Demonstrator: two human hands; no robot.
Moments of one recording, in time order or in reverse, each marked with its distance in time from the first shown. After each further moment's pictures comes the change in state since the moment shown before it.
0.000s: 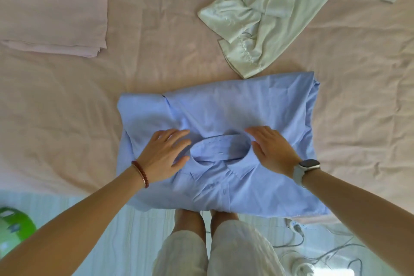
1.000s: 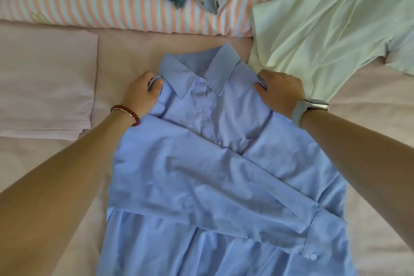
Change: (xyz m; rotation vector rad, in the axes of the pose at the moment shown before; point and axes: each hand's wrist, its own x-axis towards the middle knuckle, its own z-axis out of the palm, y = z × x) left_hand 0.239 -0.209 -0.083 -0.513 0.421 -0.600; right_hand 0.293 0.082 -0.117 -0.244 0.199 0.318
